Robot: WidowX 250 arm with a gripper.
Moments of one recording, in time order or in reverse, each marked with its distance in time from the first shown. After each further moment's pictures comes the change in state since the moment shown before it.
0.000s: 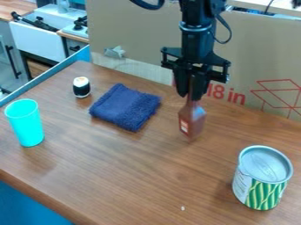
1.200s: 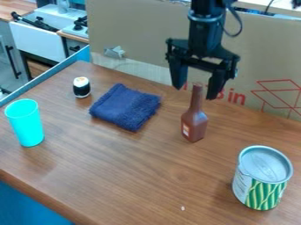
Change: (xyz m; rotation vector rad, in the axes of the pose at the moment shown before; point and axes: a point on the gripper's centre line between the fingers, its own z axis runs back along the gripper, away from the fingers) arm -0.009 -0.012 0.022 0.040 -0.006 -0.017
